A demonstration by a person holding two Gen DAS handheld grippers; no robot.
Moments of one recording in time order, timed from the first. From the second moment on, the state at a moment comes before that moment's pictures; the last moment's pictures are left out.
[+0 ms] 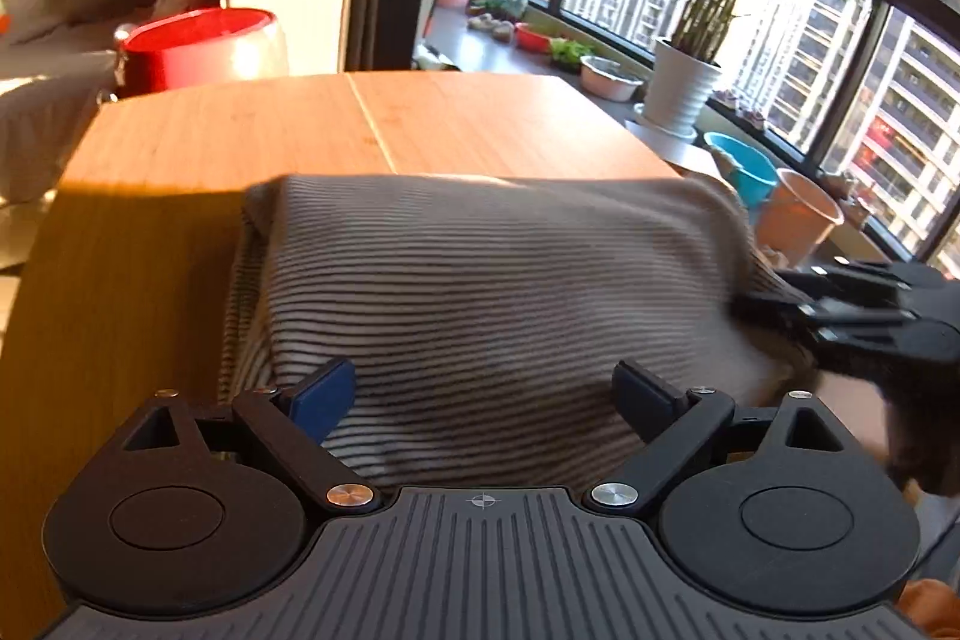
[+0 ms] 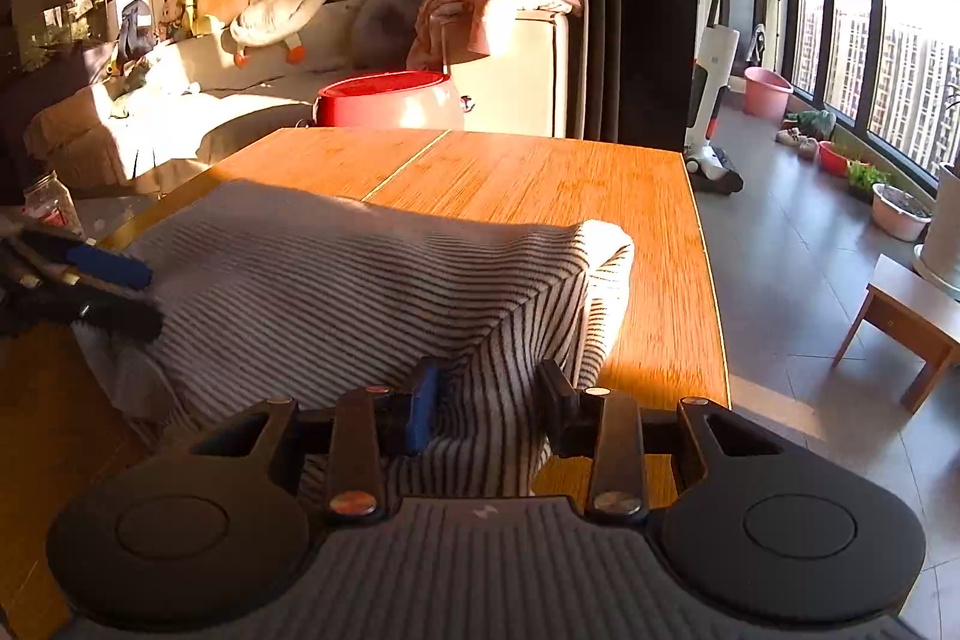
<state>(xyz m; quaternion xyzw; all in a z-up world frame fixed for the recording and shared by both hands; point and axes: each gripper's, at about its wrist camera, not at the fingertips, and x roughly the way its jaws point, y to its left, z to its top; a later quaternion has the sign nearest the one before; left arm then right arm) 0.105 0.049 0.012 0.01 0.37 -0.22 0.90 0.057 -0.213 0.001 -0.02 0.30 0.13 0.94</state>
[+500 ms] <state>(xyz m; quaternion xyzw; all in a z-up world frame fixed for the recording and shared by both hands) 0.081 0.035 0.036 0.04 0.32 -0.20 0.93 0.008 -0.205 0.055 -0.04 0.25 0.18 0.95</state>
